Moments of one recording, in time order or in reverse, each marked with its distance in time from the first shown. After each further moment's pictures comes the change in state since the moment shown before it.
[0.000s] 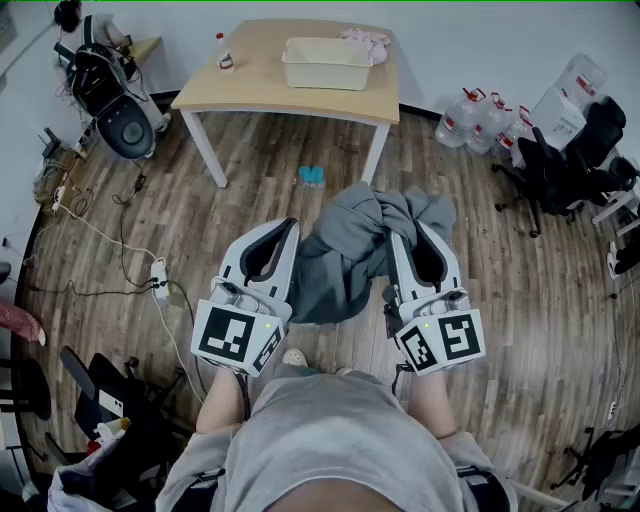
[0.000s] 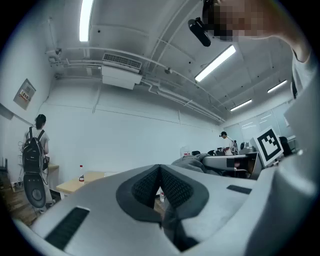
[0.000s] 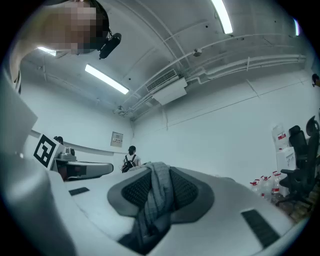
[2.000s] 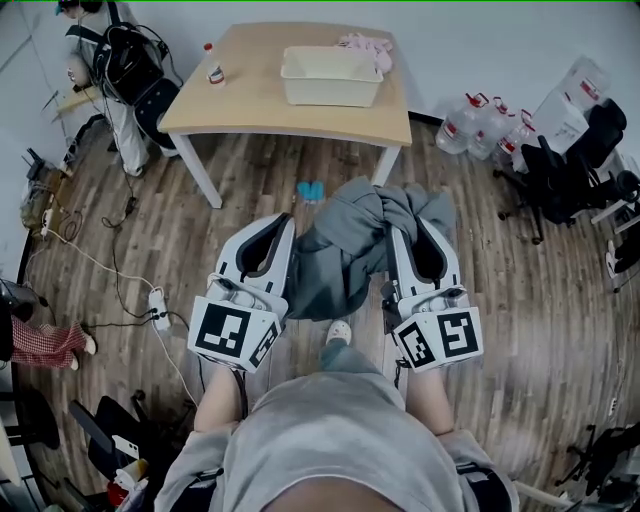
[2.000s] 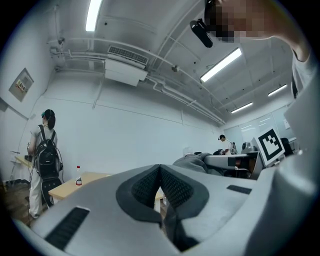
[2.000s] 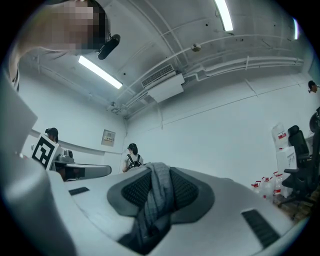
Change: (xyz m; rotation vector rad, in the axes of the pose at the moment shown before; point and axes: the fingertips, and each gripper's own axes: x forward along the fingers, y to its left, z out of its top) left arm 0.104 0.136 -0.026 -0.018 -0.017 -0.031; right arm 0.159 -0.029 -0.027 -0.010 -0.021 -0.066
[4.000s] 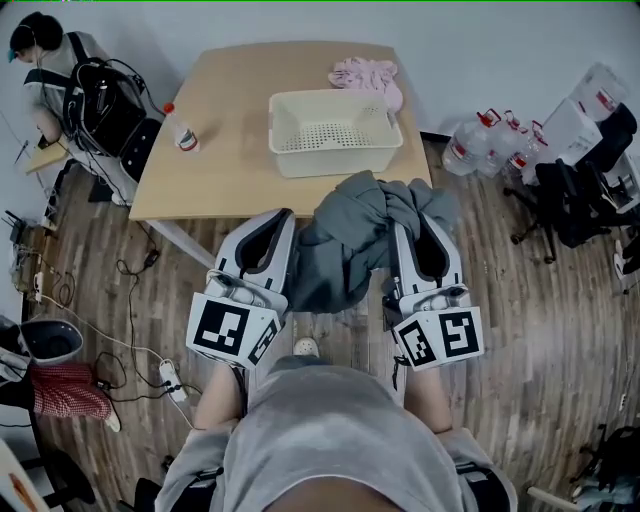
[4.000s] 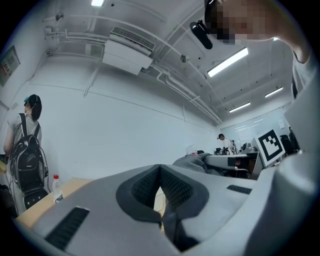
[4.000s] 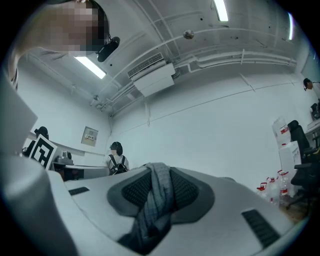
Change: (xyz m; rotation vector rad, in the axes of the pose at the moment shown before) left arm 0.284 0.230 -0.027 0.008 0.005 -0.098; right arm 0.327 -0.121 -0.041 0.017 -0.036 -0.112
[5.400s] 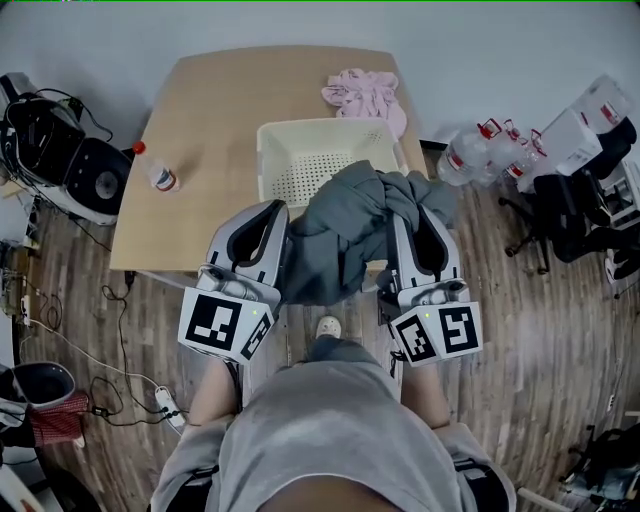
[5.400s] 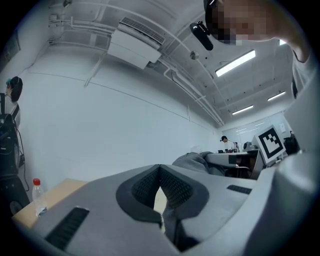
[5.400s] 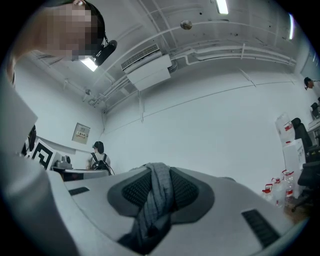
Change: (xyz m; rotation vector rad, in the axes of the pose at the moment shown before) left arm 0.142 0.117 -0.019 -0.031 -0.009 -0.018; right arm 0.168 -0.062 -0.019 0.003 0.006 -0.037
